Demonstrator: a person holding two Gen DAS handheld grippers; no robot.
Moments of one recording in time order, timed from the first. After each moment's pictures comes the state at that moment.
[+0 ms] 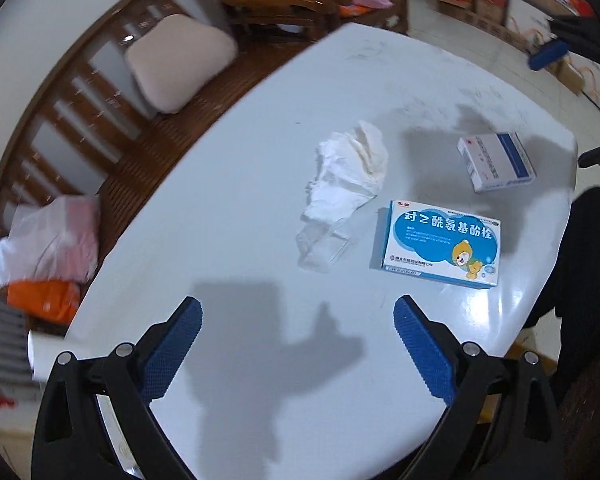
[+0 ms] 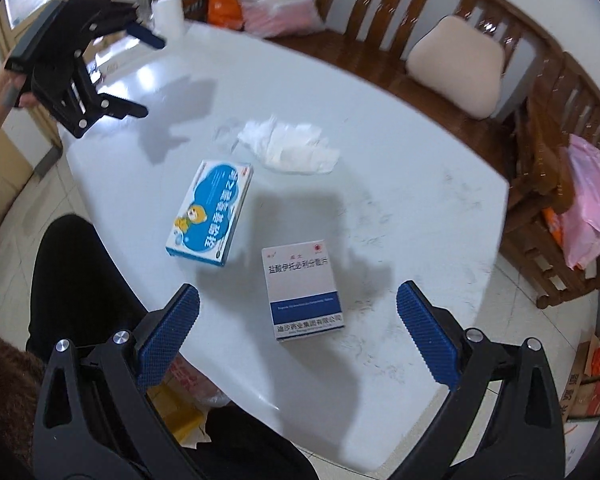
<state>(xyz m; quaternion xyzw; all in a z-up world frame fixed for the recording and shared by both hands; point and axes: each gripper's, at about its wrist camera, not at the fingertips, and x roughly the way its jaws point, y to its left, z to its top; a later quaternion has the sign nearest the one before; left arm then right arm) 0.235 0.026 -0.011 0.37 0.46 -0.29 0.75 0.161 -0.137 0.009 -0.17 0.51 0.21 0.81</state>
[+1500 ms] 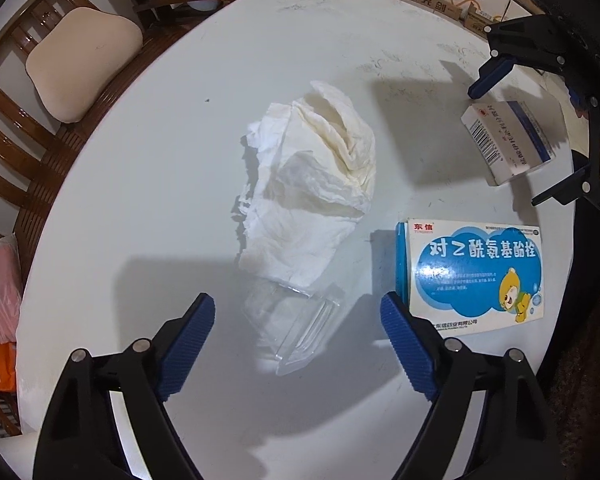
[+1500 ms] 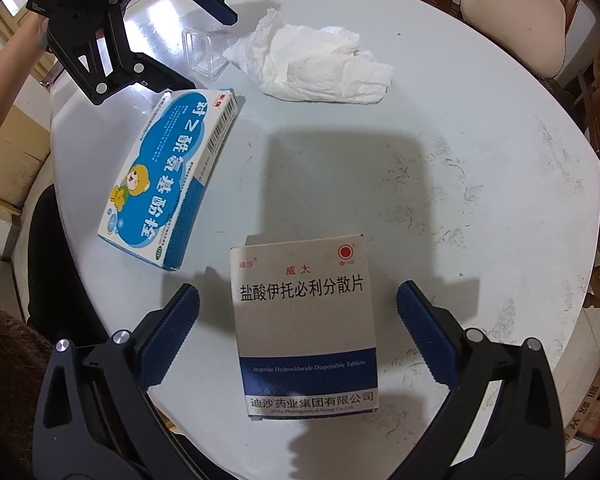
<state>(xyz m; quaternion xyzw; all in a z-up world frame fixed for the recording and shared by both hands) 0.312 -0.018 -0.105 0.37 0.50 -0.41 0.66 0.225 -0.127 -0.090 -0.16 0.58 0.26 0.75</state>
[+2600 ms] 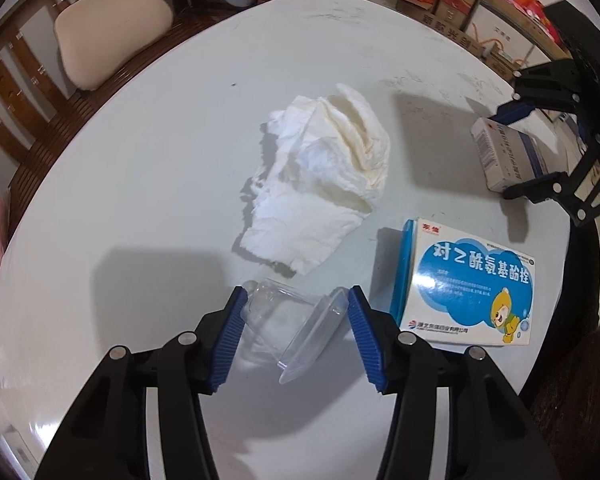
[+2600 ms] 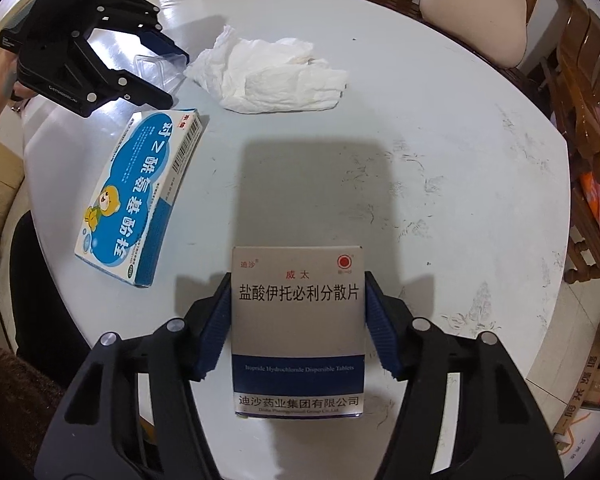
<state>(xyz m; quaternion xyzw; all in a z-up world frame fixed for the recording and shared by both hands) 0.311 0.004 -0.109 0.29 0.52 -0.39 0.70 0.221 -0.139 -0.088 -0.15 0.57 0.20 0.78</state>
